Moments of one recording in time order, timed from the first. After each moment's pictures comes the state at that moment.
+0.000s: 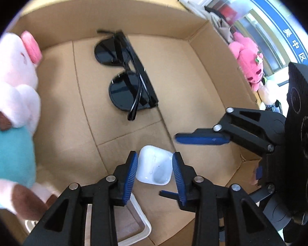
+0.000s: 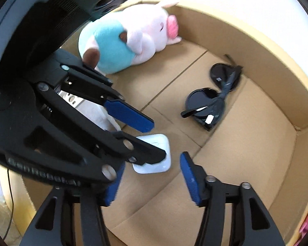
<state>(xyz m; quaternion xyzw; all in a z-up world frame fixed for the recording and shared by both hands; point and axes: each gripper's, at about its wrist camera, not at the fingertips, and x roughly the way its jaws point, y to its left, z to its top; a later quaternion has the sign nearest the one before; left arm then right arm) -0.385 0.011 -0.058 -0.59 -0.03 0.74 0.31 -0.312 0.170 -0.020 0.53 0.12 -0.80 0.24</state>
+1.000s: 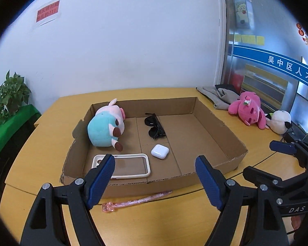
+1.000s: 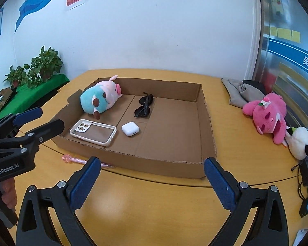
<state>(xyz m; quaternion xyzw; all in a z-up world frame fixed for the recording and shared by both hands) -0.108 -0.003 0.051 -0.28 0.02 0.95 0.12 -0.072 0.194 0.091 0.34 0.01 -0.94 -0.01</state>
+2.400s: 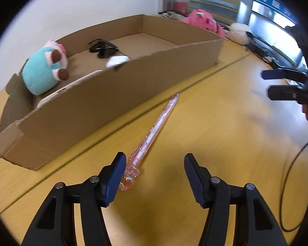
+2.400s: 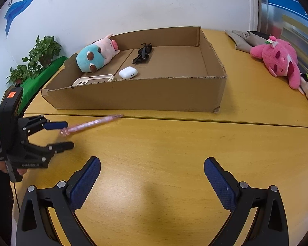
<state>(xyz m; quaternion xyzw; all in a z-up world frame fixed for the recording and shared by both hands) -0.111 -0.020 -0.084 -0.43 0.16 0.82 0.33 -0.041 0.220 0.001 0.44 -0.08 -0.90 0.02</state>
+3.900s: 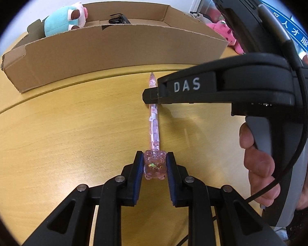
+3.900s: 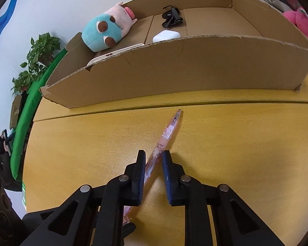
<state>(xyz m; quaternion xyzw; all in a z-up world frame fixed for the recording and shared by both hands) -0.054 -0.003 -0.090 -0.50 0.01 0.83 0.24 -0.118 0.135 -0.049 0.51 -0.18 -0.84 0.05</state>
